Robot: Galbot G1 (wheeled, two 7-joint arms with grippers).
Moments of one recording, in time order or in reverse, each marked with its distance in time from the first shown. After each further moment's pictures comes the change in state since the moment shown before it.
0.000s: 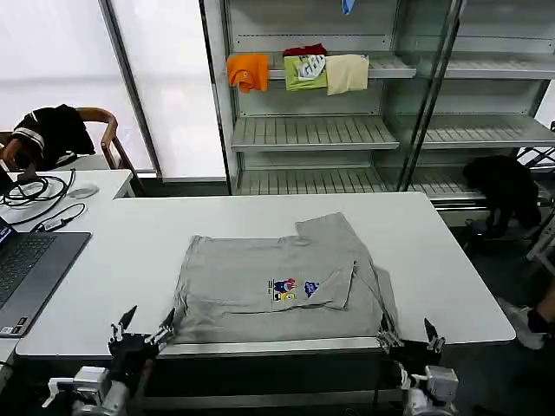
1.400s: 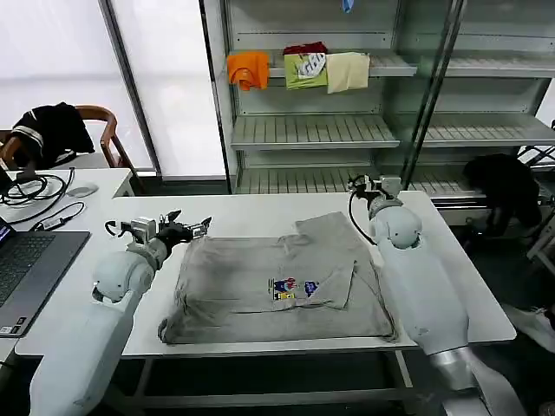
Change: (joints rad) left arm -0.935 0.169 0.418 0.745 -0.187 0.135 0.157; right arm 1.116 0.067 -0.258 -1.171 0.040 -0.002 -0.307
